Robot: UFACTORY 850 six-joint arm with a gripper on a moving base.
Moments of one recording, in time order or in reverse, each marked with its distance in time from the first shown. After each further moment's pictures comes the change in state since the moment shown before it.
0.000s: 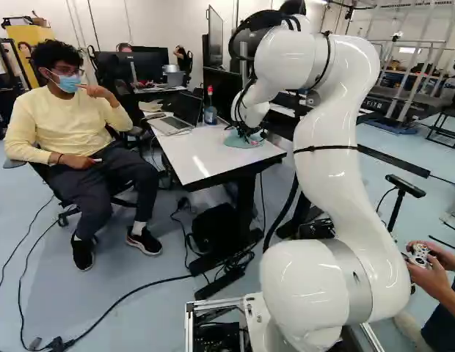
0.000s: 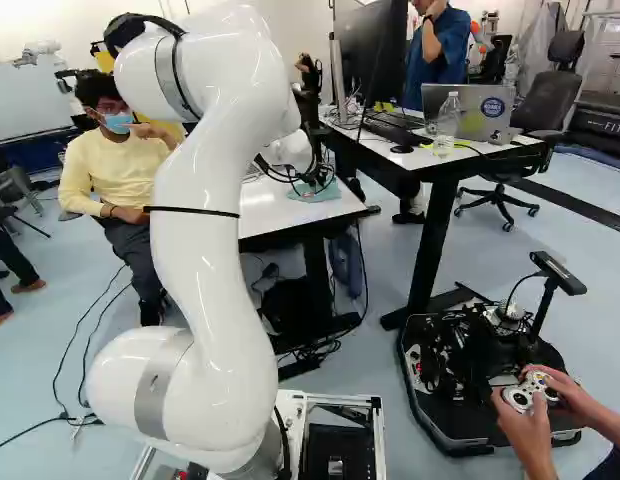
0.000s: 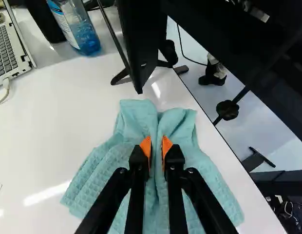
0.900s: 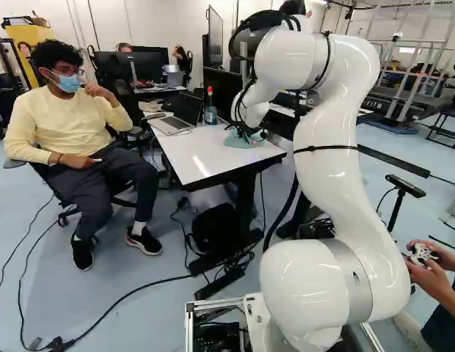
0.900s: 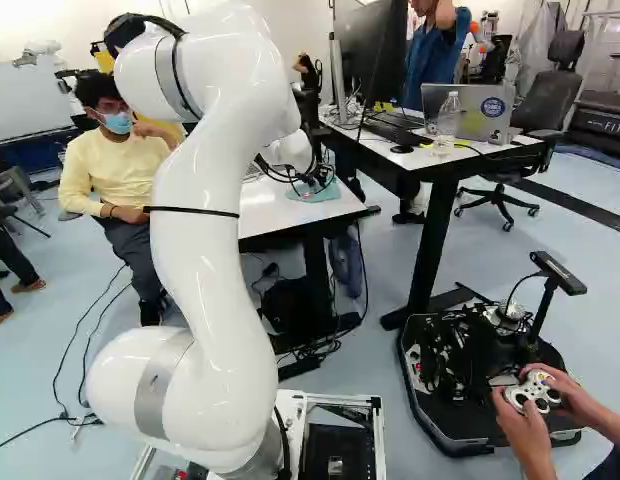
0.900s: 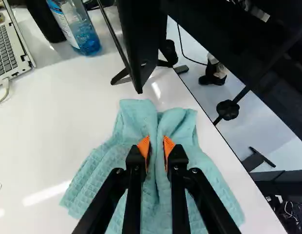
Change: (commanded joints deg) arm 0.0 0.0 0.0 0.0 0.0 0.0
